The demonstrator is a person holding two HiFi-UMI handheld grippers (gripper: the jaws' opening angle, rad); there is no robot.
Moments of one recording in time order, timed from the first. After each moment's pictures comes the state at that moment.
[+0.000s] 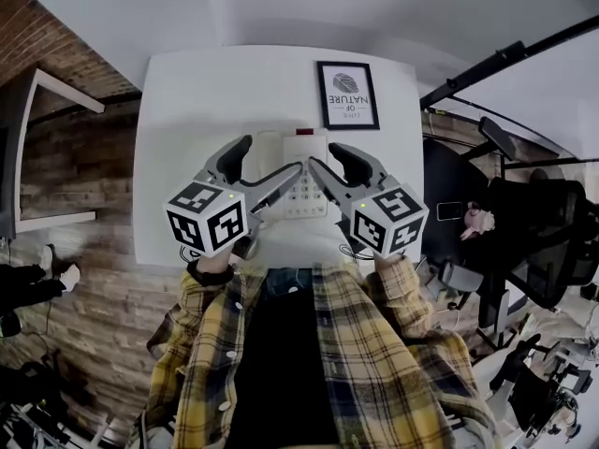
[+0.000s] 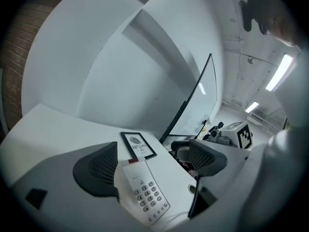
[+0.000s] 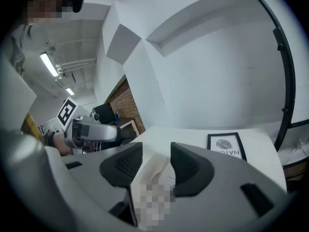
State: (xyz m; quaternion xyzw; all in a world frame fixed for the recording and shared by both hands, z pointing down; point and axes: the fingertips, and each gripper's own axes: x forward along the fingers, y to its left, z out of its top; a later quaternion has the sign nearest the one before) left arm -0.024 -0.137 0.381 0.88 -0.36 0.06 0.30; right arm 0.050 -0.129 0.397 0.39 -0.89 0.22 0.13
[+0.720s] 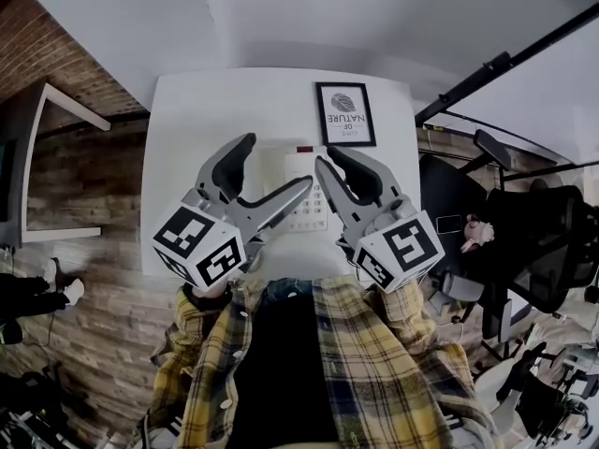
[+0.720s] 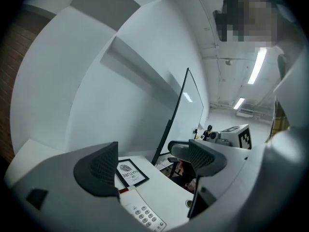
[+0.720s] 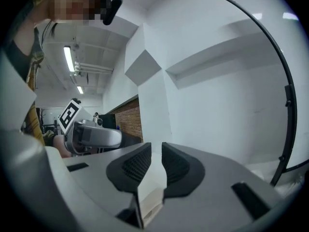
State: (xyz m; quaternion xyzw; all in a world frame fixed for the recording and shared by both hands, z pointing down) left arm -0.020 -0.124 0.276 0.92 -0.34 -0.01 0.18; right arm 0.035 -0.119 0.283 0.40 -0.91 0.07 0.05
